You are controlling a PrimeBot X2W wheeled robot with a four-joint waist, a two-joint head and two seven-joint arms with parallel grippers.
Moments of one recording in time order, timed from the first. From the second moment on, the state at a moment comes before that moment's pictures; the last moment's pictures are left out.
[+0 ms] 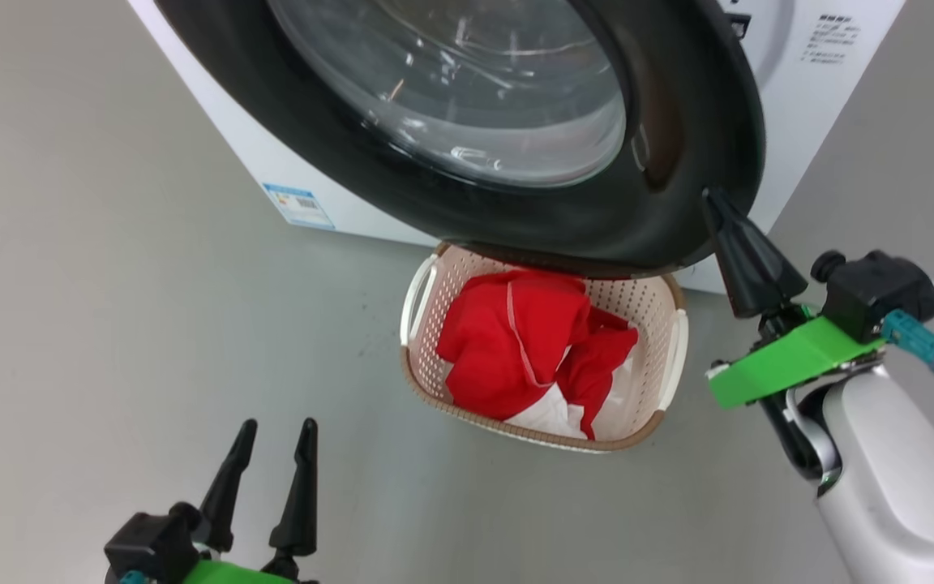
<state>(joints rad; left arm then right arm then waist) -0.06 0.04 -0.11 0.19 -0.38 -0.09 -0.25 -0.45 -0.17 0.20 0.32 0.33 0.13 -0.26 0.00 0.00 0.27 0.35</state>
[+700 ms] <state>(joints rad) -0.21 0.03 -0.18 0.17 -0.44 -0.08 -0.25 -0.69 -0.26 0.14 0.33 0.32 0.13 -0.26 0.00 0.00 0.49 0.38</state>
